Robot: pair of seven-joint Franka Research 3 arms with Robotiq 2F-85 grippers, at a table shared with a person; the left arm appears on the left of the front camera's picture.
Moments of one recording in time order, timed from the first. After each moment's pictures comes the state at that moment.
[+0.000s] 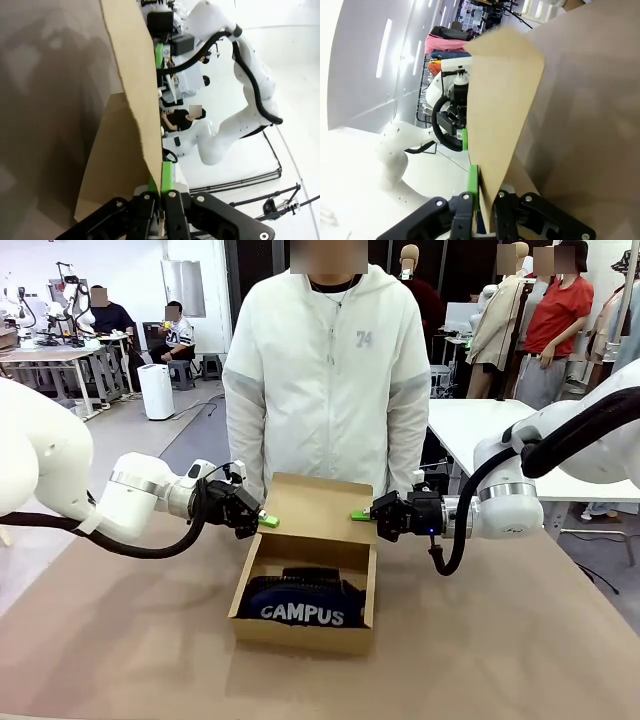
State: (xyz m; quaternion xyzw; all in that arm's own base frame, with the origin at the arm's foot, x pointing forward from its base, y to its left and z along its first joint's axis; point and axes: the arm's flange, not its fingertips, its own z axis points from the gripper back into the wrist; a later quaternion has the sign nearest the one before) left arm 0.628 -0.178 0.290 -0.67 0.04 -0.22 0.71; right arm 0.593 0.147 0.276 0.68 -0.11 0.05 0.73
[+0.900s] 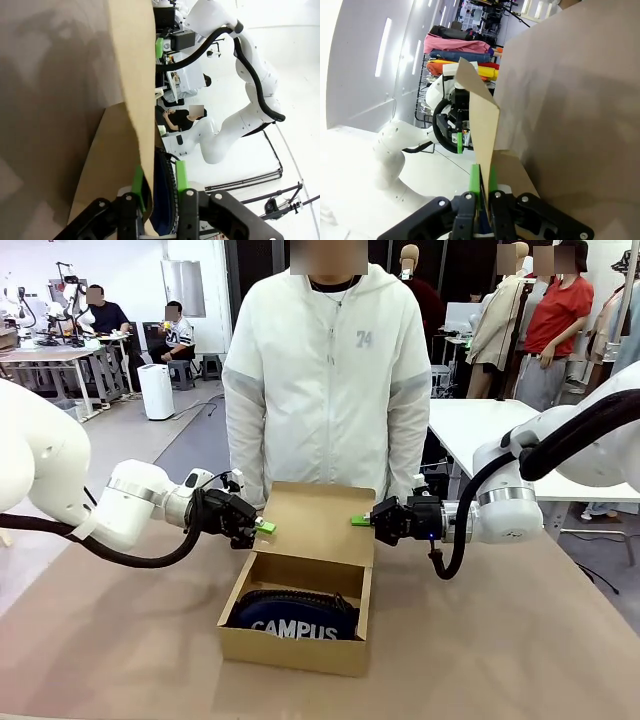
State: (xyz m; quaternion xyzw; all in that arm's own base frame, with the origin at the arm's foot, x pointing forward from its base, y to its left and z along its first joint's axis) left arm 0.622 -0.174 0.279 -0.67 0.04 -0.22 0.71; right arm 0.591 0.148 0.267 0.68 -0.11 0.05 0.73
